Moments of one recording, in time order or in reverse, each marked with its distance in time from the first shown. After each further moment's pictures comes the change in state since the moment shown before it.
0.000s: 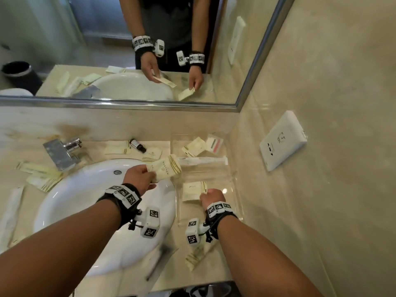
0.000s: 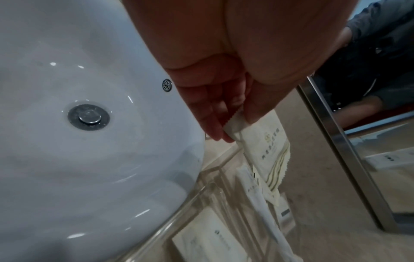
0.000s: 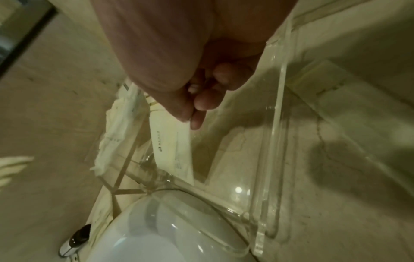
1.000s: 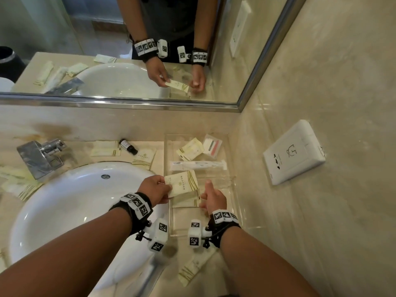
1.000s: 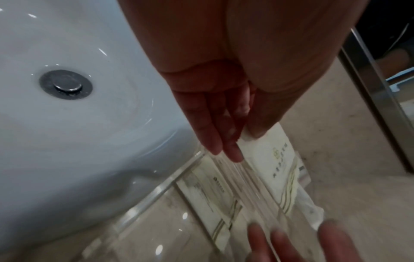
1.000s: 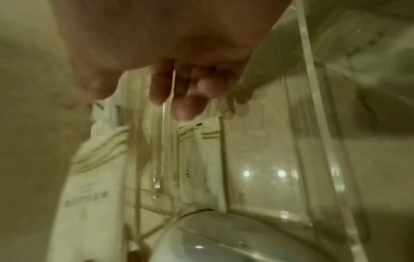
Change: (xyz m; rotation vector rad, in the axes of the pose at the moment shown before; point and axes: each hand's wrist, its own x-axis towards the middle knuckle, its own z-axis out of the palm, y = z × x) left_hand 0.025 -0.006 0.059 0.113 -0.177 -0.153; right_hand 0.040 0.006 0.000 0.478 0.004 0.103
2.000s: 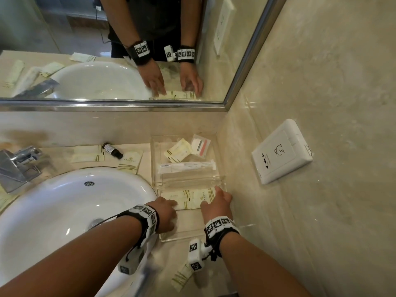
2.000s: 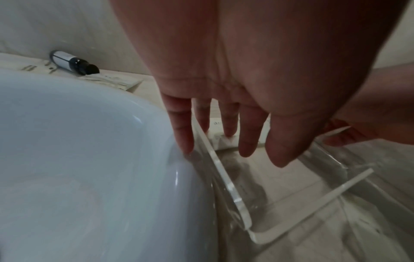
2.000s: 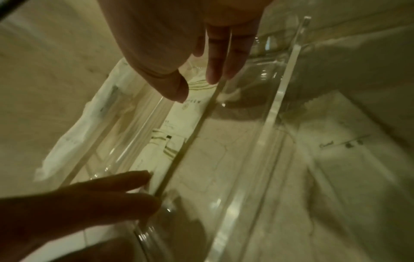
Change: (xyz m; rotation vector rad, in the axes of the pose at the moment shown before) left_hand -0.001 -0.016 0.038 1.537 -0.553 0.390; right_hand 0.004 0.018 -0.032 -0.651 0.202 -0.128
